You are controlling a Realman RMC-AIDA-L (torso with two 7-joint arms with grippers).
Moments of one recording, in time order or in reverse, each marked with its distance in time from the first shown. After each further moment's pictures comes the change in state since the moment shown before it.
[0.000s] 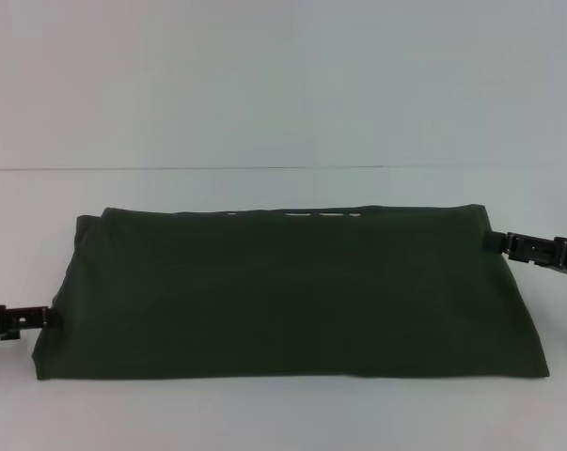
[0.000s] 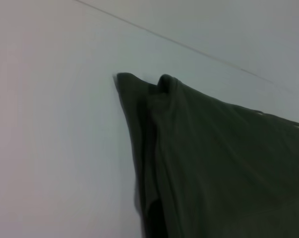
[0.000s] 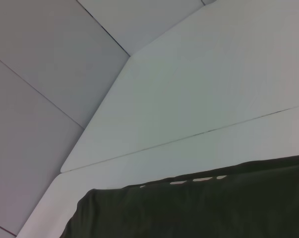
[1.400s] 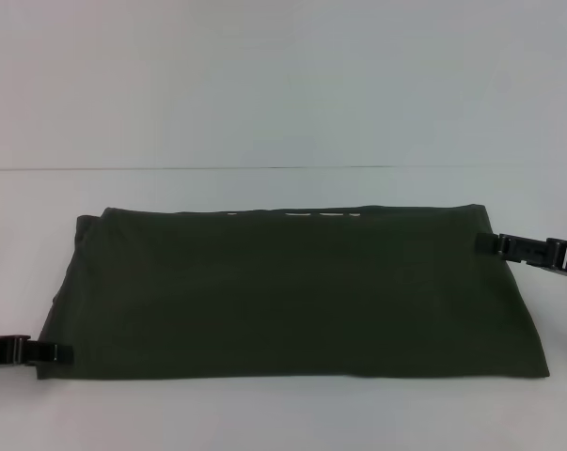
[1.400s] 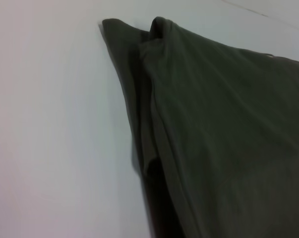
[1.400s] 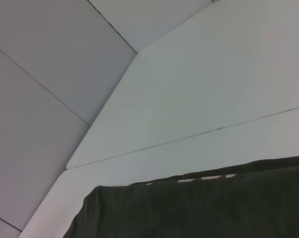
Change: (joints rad) left arm -0.011 -0.009 0.127 -0.032 0.050 -0.042 -0.003; right arm 0.006 0.008 -0.002 0.000 0.000 -0.006 -0.013
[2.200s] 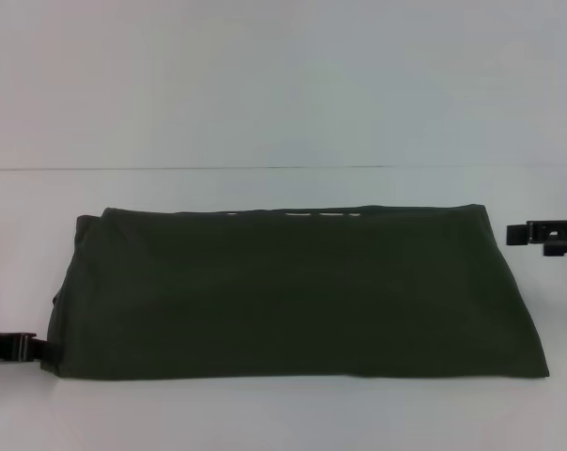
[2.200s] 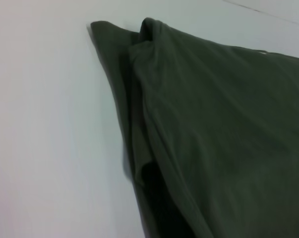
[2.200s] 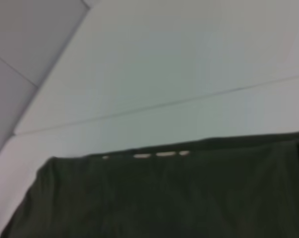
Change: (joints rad) left arm -0.011 -0.001 0.019 0.000 0.001 -0.001 0.008; right arm 0.031 -0.022 -0.105 -0.340 -0.236 -0.082 0.414
